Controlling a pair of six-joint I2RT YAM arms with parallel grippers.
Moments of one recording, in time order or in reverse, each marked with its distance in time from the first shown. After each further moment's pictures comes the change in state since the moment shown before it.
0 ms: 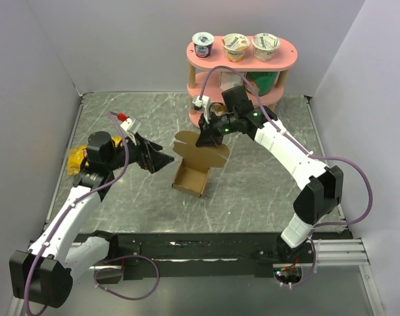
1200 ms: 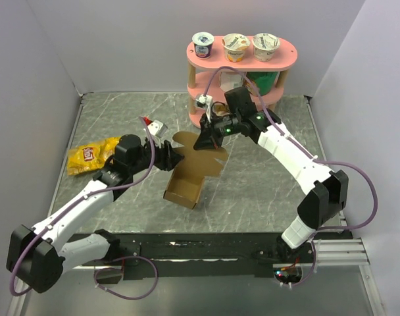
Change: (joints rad) left arm -0.284 0.110 0.026 -0.027 -0.475 0.118; right arm 0.000 -0.046 -0.040 0.049 -0.102 0.173
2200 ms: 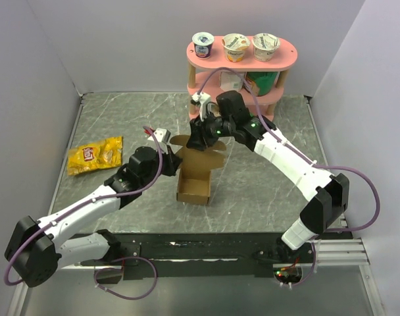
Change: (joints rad) left arm -0.182 0.021 -0.079 0.055 -0.412 -0.195; right arm 0.103 -0.041 -0.053 0.119 0.335 0.204
